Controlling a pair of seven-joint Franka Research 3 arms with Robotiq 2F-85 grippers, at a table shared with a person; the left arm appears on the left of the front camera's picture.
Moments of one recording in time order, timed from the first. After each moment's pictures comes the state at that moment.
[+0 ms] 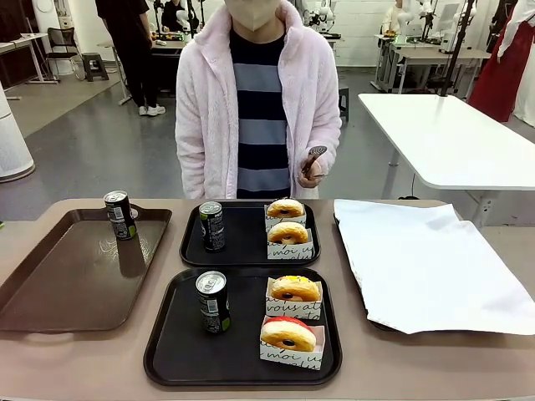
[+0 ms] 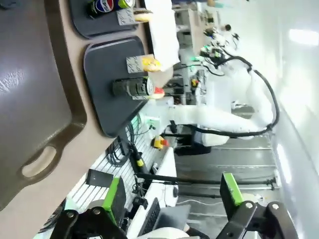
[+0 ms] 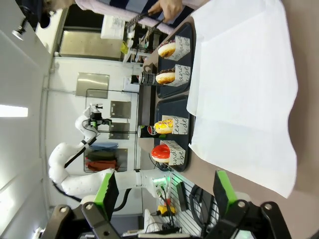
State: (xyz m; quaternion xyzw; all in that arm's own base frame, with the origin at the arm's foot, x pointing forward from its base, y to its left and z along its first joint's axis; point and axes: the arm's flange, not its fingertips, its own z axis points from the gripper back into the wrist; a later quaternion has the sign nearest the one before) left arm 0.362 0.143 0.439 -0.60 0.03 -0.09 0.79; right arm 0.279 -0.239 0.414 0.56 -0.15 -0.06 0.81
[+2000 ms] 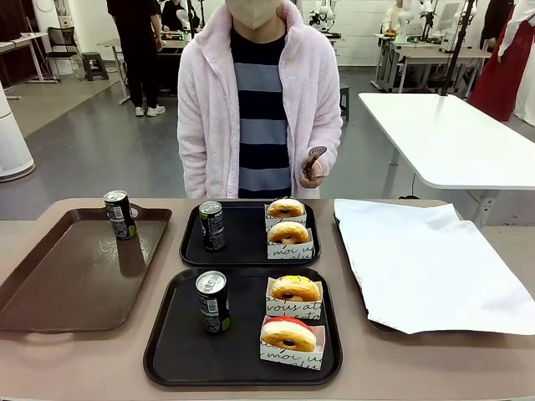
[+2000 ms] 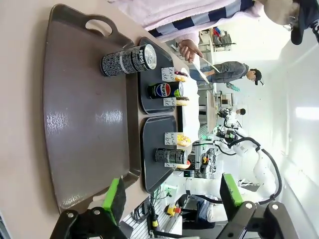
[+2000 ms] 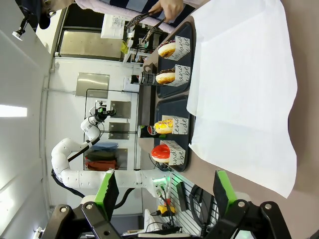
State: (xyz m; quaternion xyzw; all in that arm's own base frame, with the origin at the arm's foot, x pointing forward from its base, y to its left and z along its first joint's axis) left arm 0.382 0.262 0.410 -0.57 -0.12 0.07 0.81; right arm 0.279 -0.239 0.414 0.56 -0.15 -0.06 0.81
